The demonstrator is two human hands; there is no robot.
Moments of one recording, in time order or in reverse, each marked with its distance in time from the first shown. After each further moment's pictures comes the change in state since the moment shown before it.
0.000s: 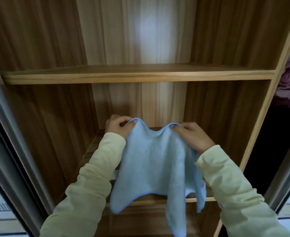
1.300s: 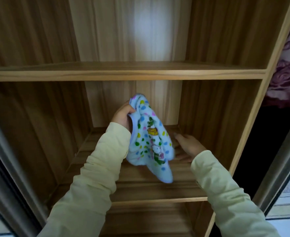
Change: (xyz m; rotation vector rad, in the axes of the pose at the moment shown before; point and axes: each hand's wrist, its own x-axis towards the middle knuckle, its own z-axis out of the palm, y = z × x) left_hand -0.012 0.059 0.025 -0.846 -0.295 -0.419; right_hand 0.014 0.043 -0.015 -0.037 0.030 0.424
